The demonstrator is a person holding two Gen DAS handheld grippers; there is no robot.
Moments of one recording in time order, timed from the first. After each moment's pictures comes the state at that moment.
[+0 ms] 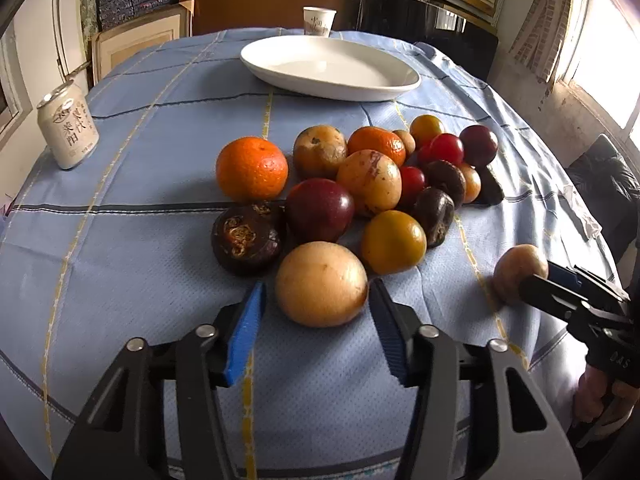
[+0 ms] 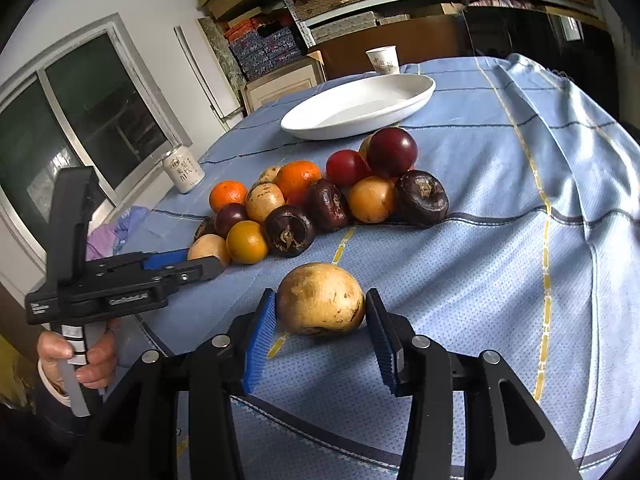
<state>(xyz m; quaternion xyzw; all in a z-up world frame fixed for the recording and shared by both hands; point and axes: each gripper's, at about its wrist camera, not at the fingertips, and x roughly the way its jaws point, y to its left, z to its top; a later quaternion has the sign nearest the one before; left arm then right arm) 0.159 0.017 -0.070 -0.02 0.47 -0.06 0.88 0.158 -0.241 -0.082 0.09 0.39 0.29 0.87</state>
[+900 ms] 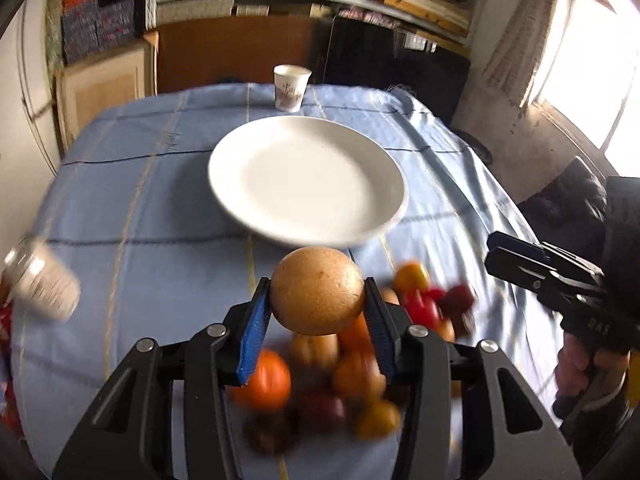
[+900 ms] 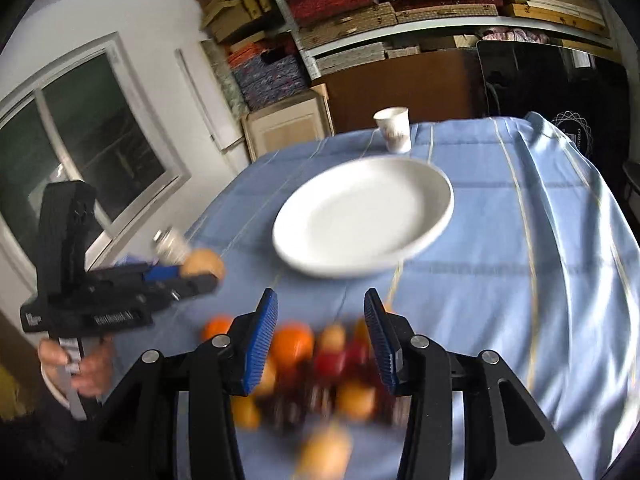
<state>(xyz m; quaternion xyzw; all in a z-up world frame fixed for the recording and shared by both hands) 0.298 0.028 0.019 -0.03 0.45 -0.12 0.89 0.296 -0.219 0.011 0.08 0.35 0.28 0.89</state>
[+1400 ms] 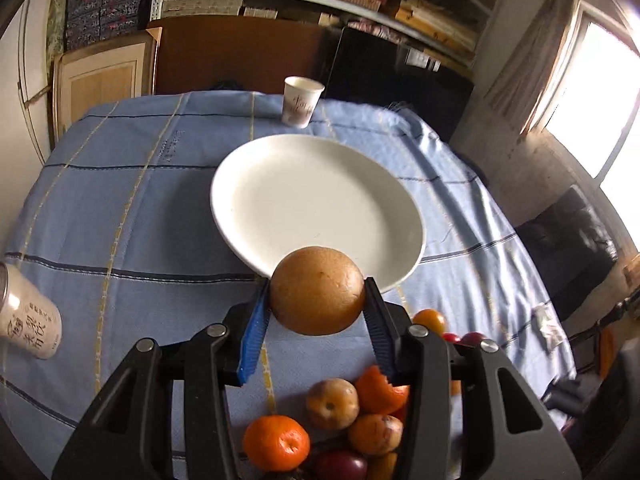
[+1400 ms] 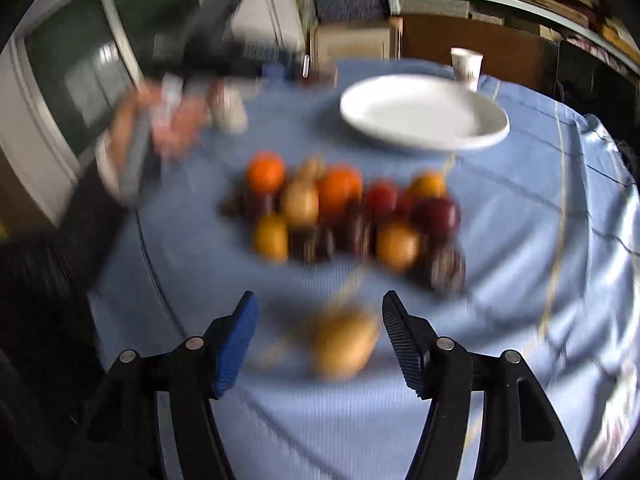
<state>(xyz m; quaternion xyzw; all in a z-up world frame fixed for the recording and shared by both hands) 0.324 0.052 0.015 -0.08 0.42 -0.14 0.90 0.191 -0.219 -0.034 -0.10 0.43 0.37 0.82</state>
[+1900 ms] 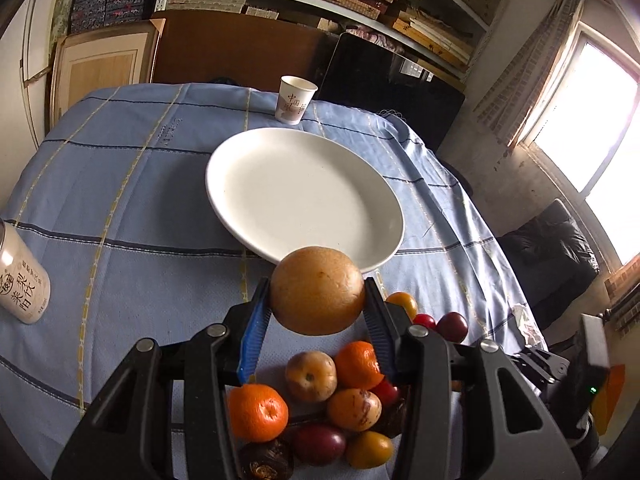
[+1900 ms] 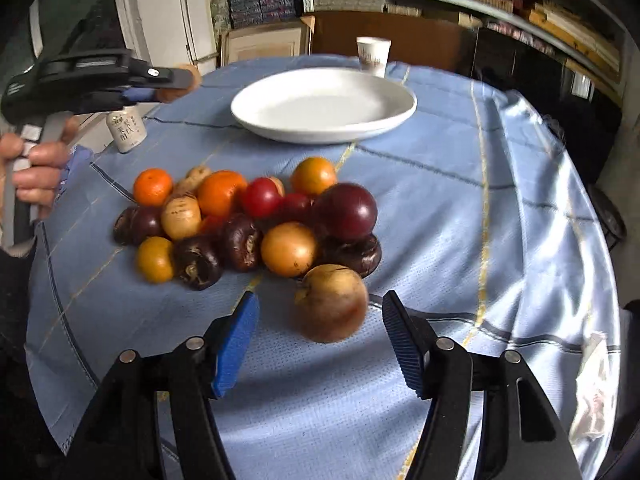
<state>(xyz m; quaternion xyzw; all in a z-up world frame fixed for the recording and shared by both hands) 0.295 0.057 0.012 -0.11 0.41 -0.15 0.89 0.226 -0.232 -0.058 -0.08 0.43 0.22 0.87</state>
